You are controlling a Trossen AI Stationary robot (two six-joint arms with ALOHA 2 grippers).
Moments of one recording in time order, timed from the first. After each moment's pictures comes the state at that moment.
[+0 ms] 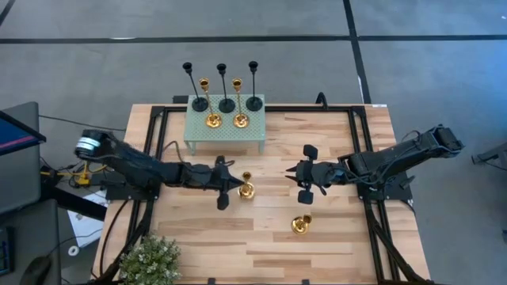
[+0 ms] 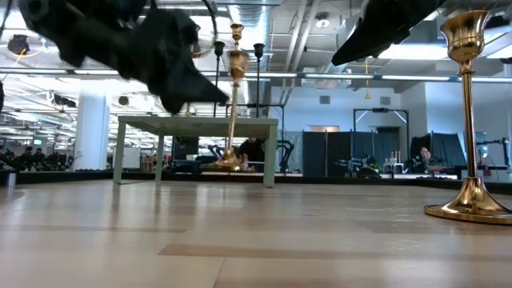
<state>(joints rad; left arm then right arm) -0.19 1.24 0.49 0.56 -0.22 -0.17 0.27 1.20 0.83 -0.31 0.45 0.10</state>
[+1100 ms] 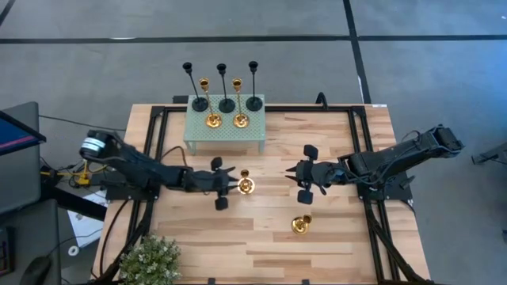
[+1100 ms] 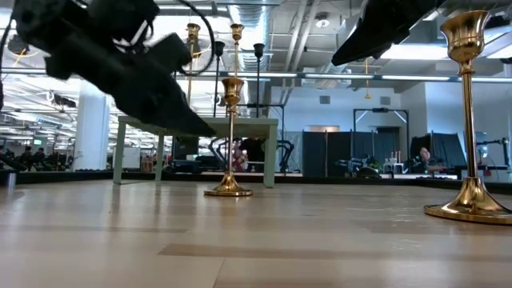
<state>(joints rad) -0.22 1.30 0.45 0.52 -0.36 -0.03 0.27 1.20 0.83 -0.31 0.45 0.13</state>
